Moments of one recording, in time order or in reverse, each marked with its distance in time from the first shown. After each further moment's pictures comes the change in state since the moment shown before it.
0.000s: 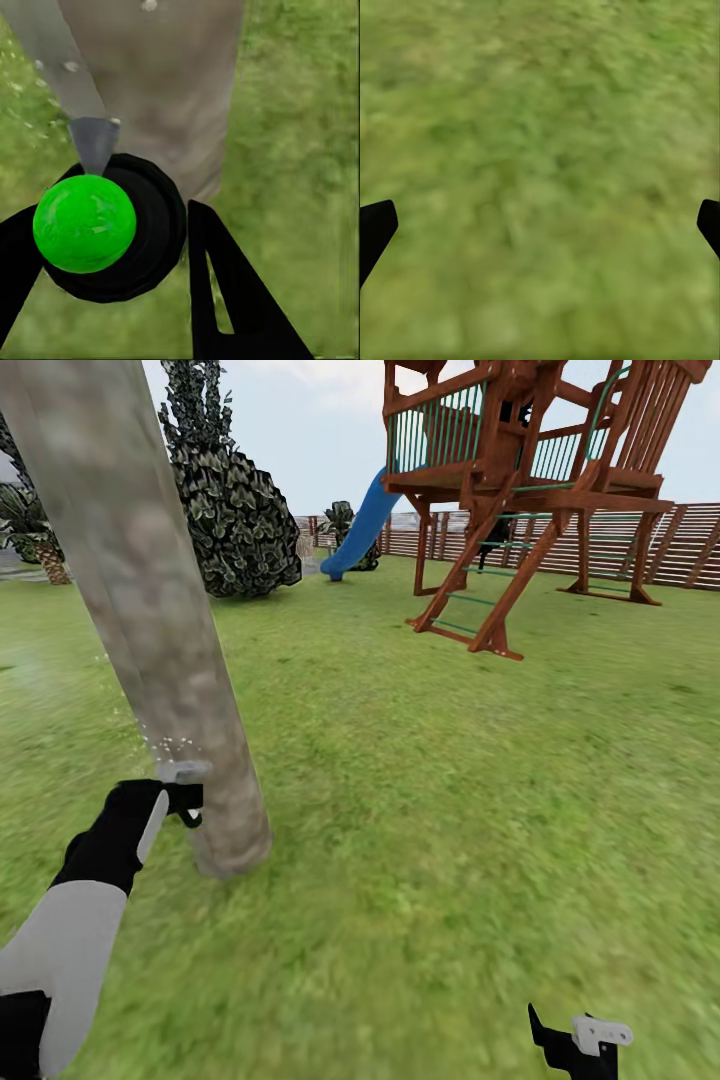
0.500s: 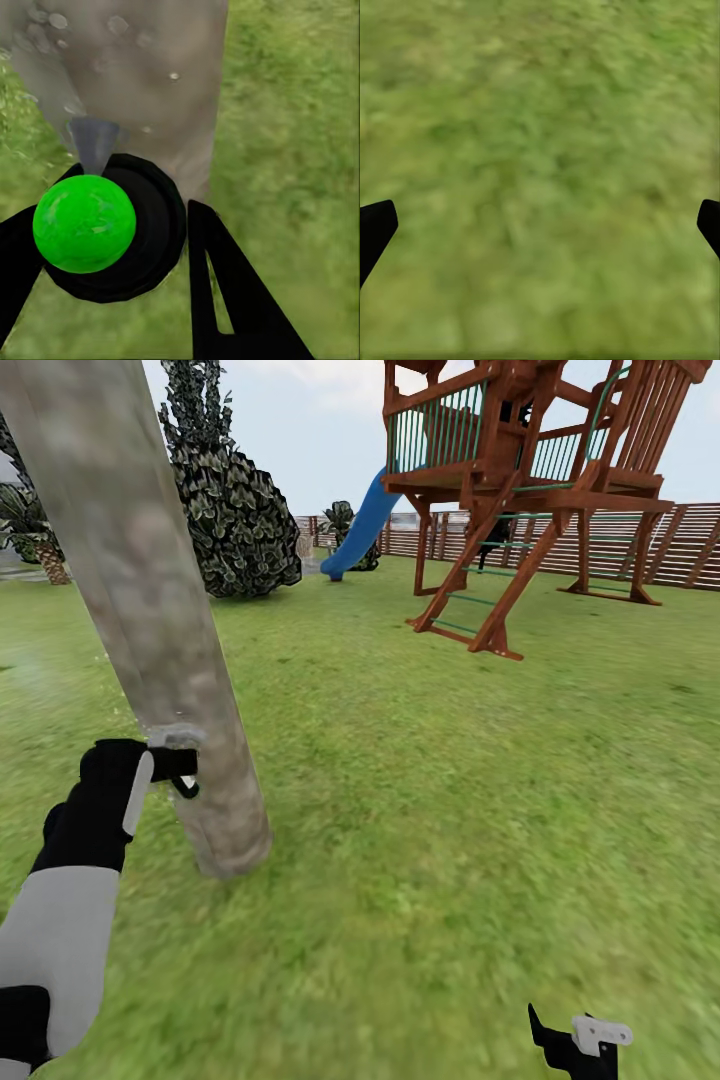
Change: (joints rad) left arm -0.041 -0.010 0.015 -0.257 -0.010 0.237 -0.018; right arm 0.000 0.000 0.000 0.000 0.001 0.000 0.000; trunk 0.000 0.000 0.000
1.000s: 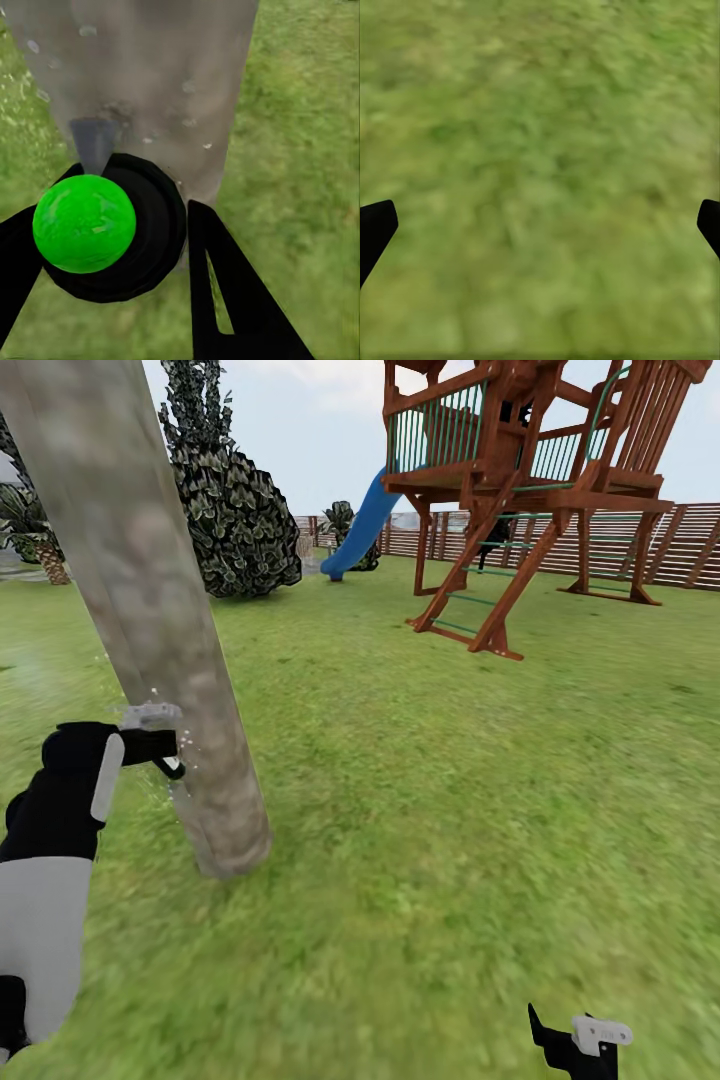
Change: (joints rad) left arm -0.035 0.072 0.005 -0.044 0.084 0.014 -0.003; right arm 0.000 0.000 0.000 -0.001 -0.001 0.000 0.000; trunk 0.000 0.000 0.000
